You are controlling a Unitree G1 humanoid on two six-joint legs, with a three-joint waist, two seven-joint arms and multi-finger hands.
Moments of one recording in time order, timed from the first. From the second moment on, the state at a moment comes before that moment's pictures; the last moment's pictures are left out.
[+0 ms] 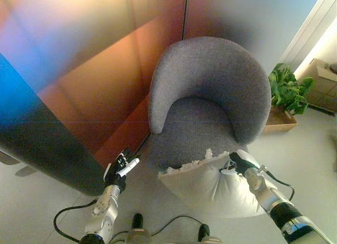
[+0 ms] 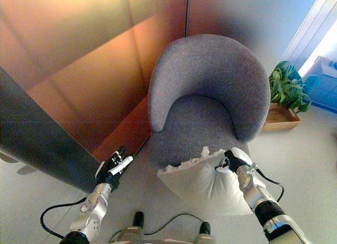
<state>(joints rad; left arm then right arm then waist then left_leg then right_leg) 0.01 0.28 -0.13 0.58 -0.63 -0.22 0.00 -0.25 -0.55 0.39 0.62 -0.33 0.19 -0.02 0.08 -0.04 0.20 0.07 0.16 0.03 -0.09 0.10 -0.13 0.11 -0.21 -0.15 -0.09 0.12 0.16</state>
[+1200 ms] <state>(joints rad) 0.04 0.34 -0.13 0.62 -0.64 -0.17 -0.08 -0.84 -0.85 0.52 0.94 -0.21 0.23 0.24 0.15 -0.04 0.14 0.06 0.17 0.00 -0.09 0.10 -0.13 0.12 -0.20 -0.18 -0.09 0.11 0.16</state>
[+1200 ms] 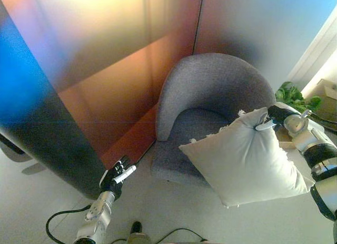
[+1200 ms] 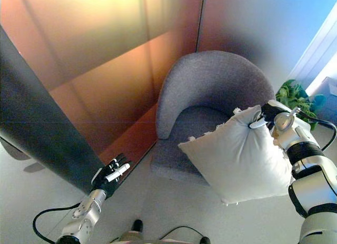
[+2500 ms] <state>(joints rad) -0.10 0.44 -0.19 0.50 -0.72 -0.20 -0.04 -1.19 -0.86 0.64 1.03 -0.13 0.37 -0.08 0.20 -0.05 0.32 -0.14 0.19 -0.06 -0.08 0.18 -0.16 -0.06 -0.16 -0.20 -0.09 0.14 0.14</state>
